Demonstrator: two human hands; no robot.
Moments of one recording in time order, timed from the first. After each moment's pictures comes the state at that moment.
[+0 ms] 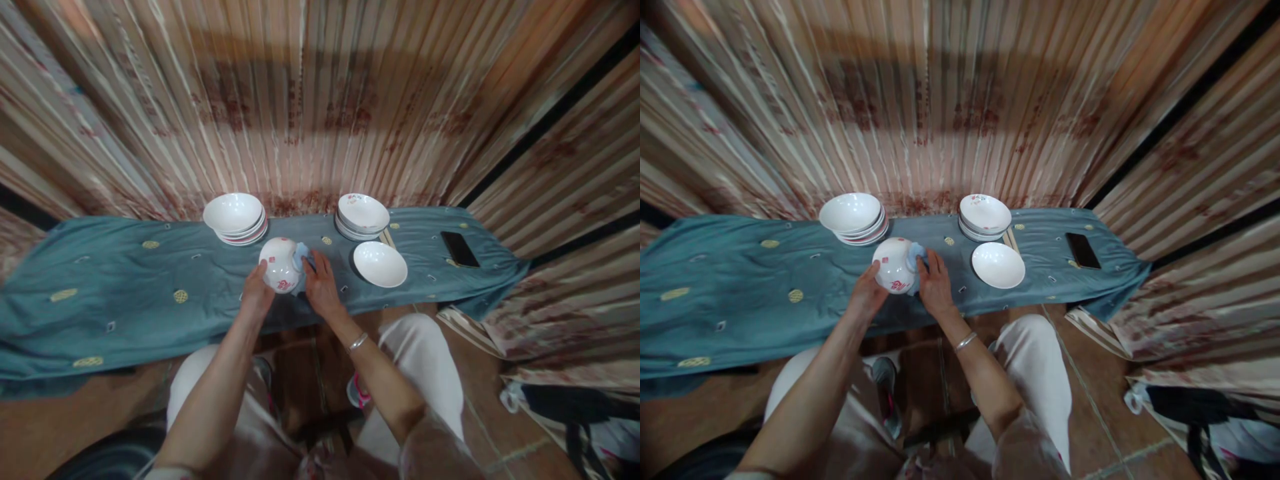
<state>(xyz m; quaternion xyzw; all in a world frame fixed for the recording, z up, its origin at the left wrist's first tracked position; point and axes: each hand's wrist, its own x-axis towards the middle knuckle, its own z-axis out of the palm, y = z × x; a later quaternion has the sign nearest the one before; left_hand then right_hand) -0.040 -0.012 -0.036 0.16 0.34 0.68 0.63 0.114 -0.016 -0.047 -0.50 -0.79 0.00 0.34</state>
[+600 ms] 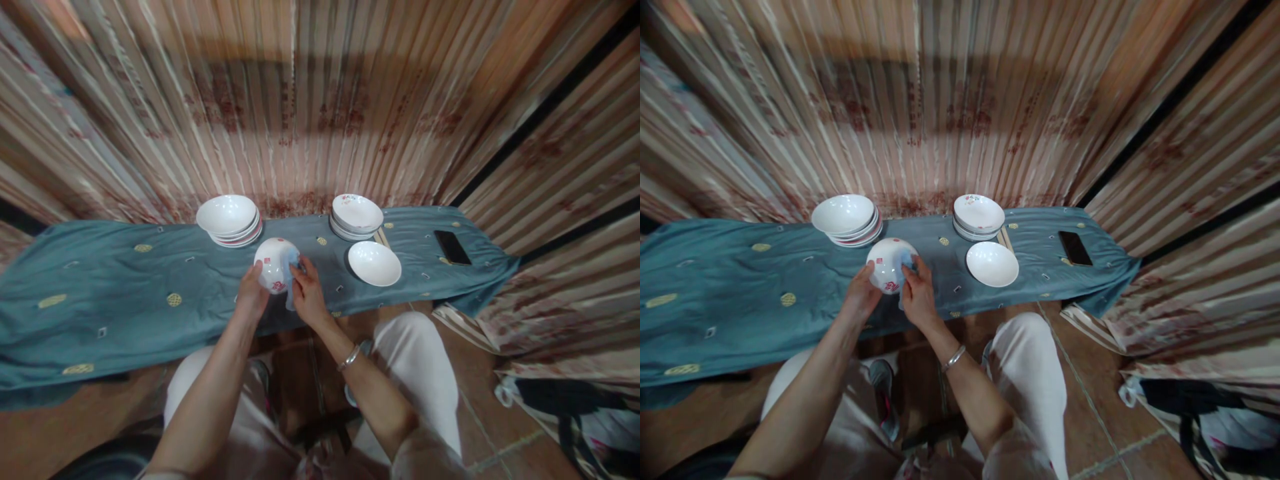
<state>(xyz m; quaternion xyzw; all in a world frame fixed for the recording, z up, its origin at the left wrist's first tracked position) -0.044 -0.013 -0.033 0.18 0.36 0.67 0.63 0.094 -0.038 -0.047 -0.50 -0.73 0.16 0.43</state>
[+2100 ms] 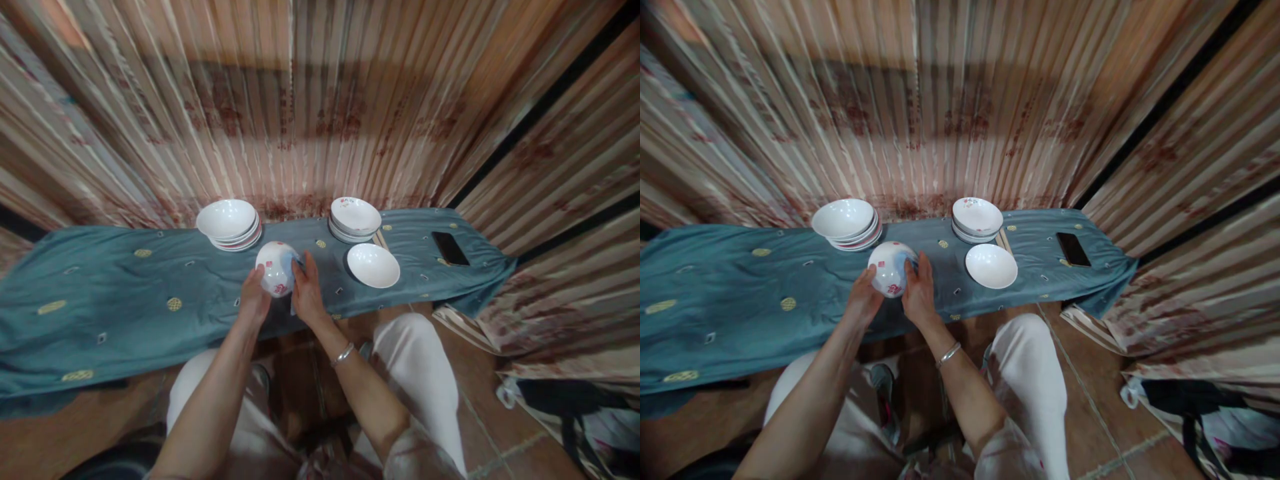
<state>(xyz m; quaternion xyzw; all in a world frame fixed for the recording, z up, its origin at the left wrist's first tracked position) -0.037 -0.016 -0.032 0.18 0.36 0.68 0.61 0.087 -0.026 -0.053 -0.54 -0.73 0.10 0.40</state>
